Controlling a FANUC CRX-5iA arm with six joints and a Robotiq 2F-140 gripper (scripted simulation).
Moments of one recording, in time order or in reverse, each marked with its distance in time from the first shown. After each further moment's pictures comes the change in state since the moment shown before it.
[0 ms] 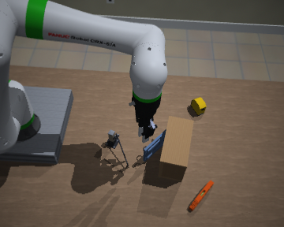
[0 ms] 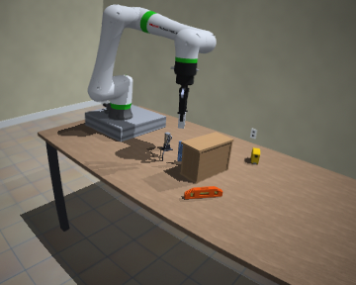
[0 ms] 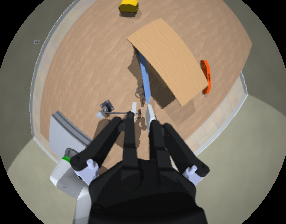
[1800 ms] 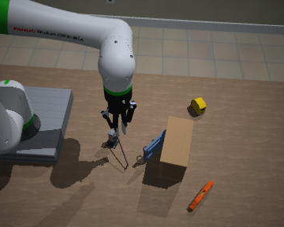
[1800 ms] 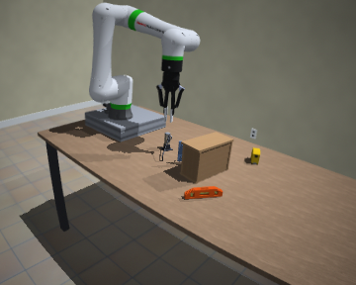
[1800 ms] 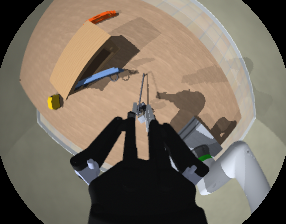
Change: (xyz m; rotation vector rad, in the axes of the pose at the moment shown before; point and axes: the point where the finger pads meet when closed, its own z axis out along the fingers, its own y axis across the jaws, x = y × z) arm -0.071 -0.064 0.003 -0.015 0.010 1.646
